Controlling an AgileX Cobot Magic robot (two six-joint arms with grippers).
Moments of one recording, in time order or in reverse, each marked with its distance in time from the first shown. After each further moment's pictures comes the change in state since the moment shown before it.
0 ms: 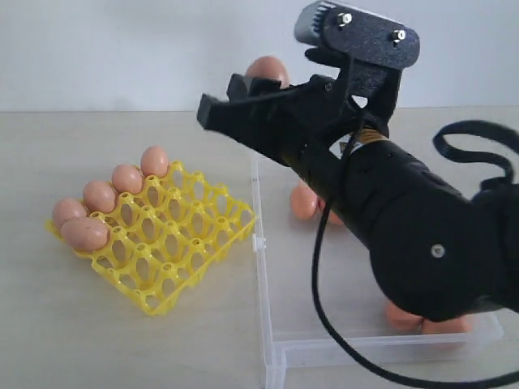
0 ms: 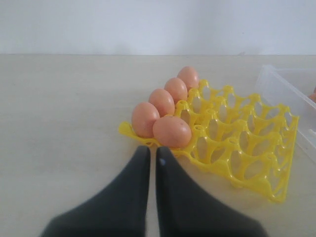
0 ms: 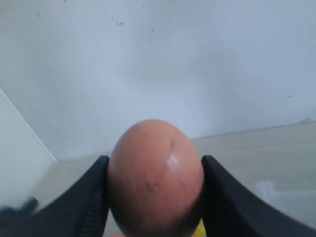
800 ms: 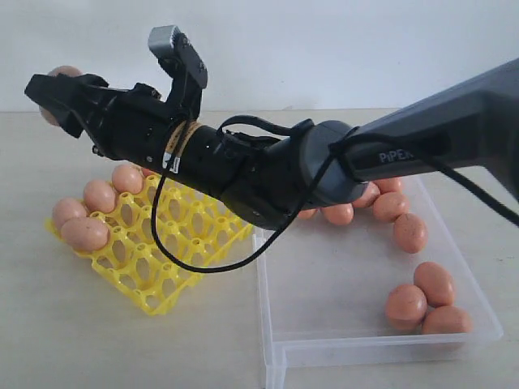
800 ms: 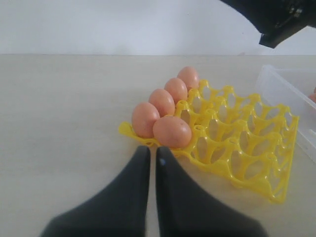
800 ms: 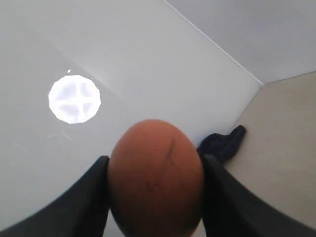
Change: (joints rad) left arm 0.000 0.000 0.000 0.000 0.000 0.000; right arm -0.134 0.585 -0.596 -1.123 -0.112 1.255
